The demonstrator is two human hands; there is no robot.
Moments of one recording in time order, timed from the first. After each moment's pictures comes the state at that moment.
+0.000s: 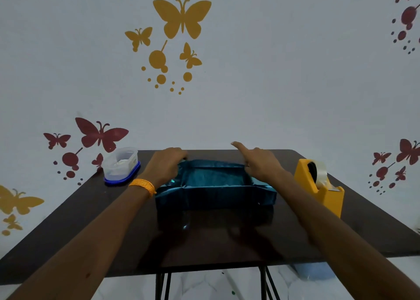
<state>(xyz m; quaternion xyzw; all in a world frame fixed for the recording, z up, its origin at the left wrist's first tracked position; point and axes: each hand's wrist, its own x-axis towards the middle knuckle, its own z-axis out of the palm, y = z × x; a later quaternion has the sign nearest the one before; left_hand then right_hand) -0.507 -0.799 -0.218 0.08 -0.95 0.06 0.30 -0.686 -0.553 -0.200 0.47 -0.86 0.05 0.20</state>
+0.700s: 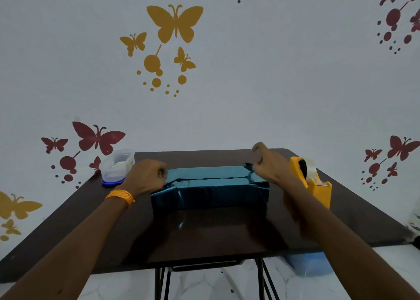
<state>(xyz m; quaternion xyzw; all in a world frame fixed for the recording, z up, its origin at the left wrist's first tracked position) -0.464 -0.801 -0.228 0.15 -0.96 -0.03 0.25 -0.705 -0.507 -0.219 0.39 -0.87 0.28 0.15</state>
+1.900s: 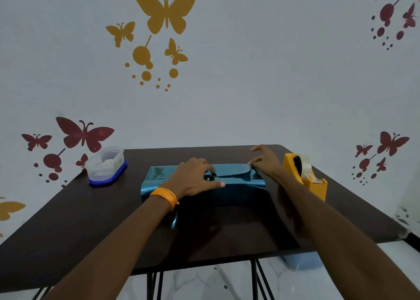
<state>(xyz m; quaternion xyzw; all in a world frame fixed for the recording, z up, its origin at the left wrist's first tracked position) -0.545 -0.706 -0.232 0.05 -0.98 -0.03 0.16 -0.761 -0.518 -0.245 0.28 -0.82 0.50 -0.02</state>
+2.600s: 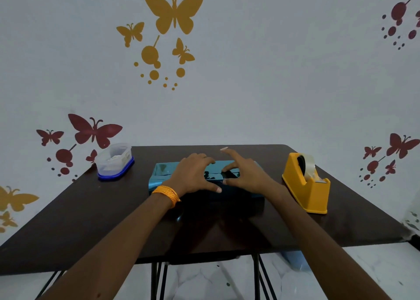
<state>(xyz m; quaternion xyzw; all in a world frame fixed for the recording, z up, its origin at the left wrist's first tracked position) -0.533 -0.704 -0.231 0.06 -0.98 -0.02 0.20 -0.659 -0.530 -0.235 0.54 -0.80 0.27 0.04</state>
